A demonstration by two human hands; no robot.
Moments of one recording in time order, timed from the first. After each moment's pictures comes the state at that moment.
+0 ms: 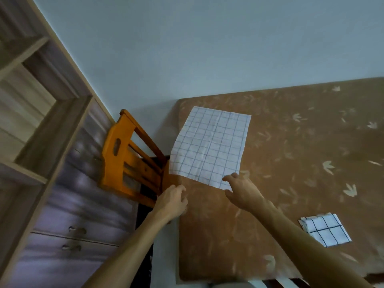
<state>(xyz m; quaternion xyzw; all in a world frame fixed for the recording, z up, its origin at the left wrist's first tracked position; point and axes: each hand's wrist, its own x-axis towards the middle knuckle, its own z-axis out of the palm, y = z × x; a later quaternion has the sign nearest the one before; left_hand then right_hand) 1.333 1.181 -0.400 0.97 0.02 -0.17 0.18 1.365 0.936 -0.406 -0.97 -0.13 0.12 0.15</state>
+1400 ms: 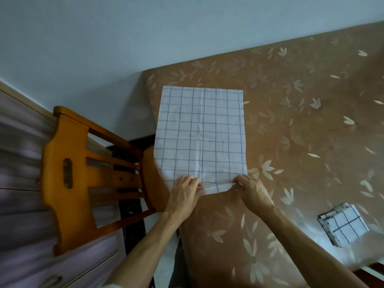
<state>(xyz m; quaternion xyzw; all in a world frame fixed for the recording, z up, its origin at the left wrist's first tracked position) 1.475 1.186 -0.527 0.94 -0.23 -0.11 0.24 1.438 0.943 -0.509 -0.97 0.04 0.10 0.23</state>
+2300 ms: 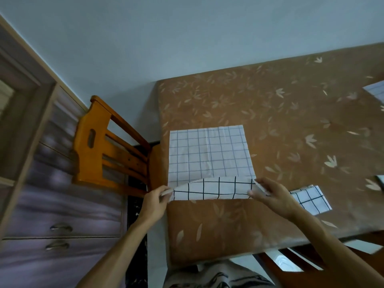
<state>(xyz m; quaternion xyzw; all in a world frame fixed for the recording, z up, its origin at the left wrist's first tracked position) 1.308 1.203 -0.474 0.92 0.03 -0.11 0.38 1.285 0.814 -0.433 -0.88 0.07 0.16 0.44</state>
